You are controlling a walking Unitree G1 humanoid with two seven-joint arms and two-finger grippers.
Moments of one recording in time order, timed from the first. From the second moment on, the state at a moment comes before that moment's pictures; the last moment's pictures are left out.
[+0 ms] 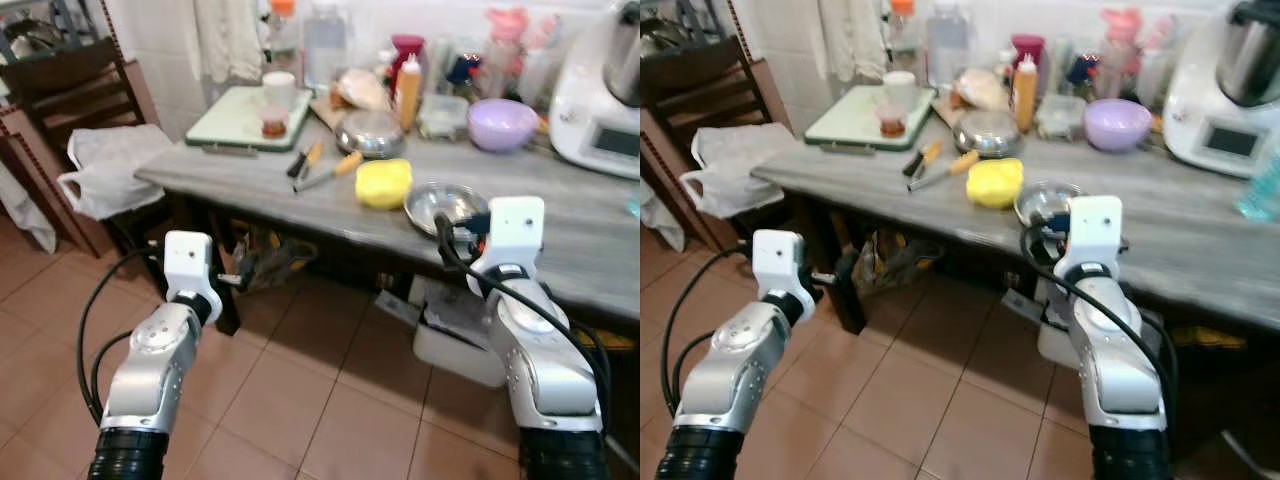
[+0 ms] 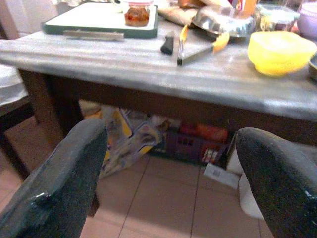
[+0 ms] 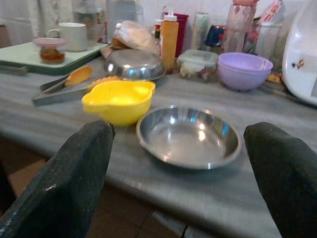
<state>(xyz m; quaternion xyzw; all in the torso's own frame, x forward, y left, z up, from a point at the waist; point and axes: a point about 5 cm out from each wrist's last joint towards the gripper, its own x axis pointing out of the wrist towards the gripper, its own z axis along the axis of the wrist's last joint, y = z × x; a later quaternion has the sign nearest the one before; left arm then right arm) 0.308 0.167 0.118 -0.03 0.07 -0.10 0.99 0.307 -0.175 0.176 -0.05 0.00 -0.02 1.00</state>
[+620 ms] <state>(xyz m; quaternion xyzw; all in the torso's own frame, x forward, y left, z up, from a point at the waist) 0.306 0.163 0.114 -0.02 0.08 -0.10 0.99 0.309 -0.177 0.170 -0.05 0.01 -0.02 1.00</state>
